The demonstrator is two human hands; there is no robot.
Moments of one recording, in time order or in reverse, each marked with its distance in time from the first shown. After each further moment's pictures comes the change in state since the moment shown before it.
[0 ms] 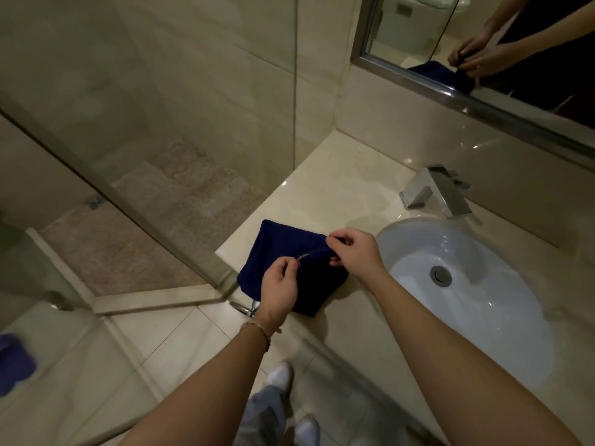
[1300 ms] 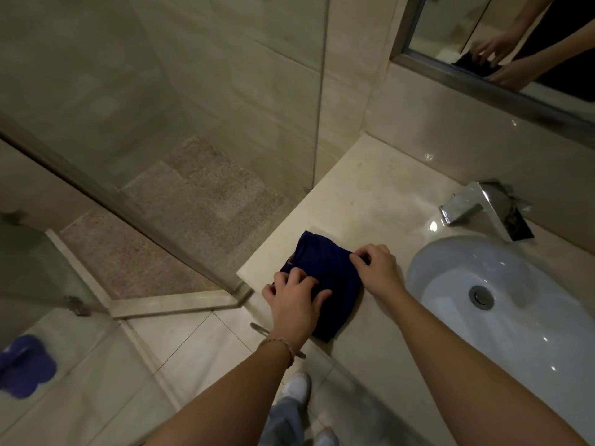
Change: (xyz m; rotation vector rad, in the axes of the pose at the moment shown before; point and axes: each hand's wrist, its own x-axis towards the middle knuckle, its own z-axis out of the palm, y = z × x) left_hand 0.052 -0.026 -0.021 0.966 -0.009 0.312; right_hand 0.064 0.033 0.030 -0.513 0.035 -0.081
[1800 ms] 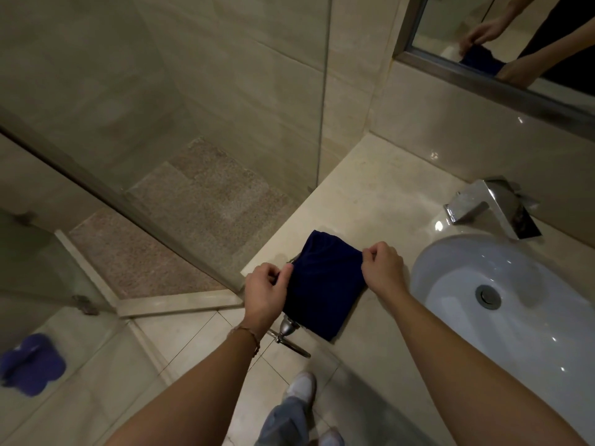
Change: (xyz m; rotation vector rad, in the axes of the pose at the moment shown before) left_hand 0.017 -0.047 -0.028 -0.591 0.097 -0.340; right_hand 0.003 -0.002 0.006 -0.038 0.067 0.113
